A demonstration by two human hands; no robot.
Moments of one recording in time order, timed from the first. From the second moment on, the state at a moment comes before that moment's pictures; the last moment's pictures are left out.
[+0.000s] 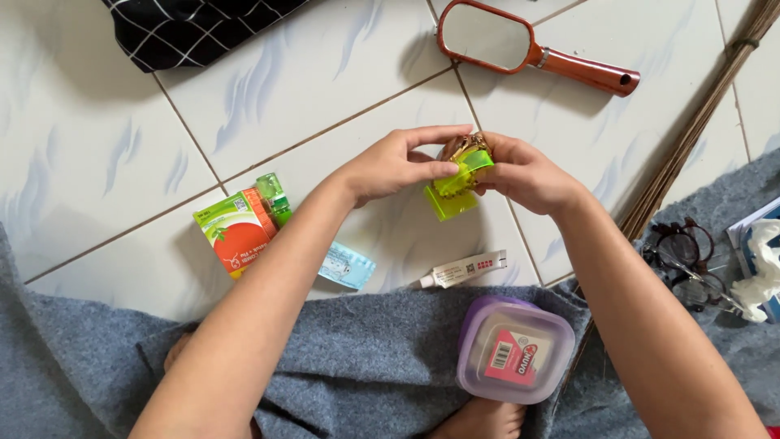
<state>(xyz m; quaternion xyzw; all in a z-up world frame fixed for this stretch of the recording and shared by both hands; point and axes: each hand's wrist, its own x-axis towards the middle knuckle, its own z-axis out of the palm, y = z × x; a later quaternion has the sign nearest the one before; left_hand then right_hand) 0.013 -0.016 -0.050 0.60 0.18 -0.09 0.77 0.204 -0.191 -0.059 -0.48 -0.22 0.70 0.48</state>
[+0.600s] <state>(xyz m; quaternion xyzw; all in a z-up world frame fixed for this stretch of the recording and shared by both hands) -0.005 -0.036 -0.071 0.54 0.23 0.03 0.81 0.162 -0.177 -0.009 -0.69 -0.46 0.45 0.34</state>
